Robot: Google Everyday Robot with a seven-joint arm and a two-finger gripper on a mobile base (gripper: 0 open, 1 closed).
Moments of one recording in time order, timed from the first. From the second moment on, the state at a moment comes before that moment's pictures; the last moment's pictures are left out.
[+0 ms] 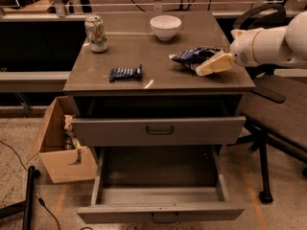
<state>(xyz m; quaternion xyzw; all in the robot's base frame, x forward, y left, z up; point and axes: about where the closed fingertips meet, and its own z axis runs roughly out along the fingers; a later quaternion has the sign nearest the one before) 0.698 -0.199 0.914 -0.39 0.76 0.07 0.51</state>
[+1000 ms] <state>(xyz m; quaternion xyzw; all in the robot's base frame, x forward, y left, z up) 0.715 -0.180 0.878 -0.40 0.76 0.10 0.50</state>
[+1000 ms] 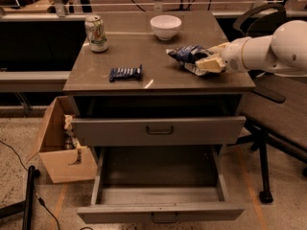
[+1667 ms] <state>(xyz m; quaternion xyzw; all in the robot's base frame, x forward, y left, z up) 0.753 -0.189 0.967 -0.36 0.71 0.07 0.60</state>
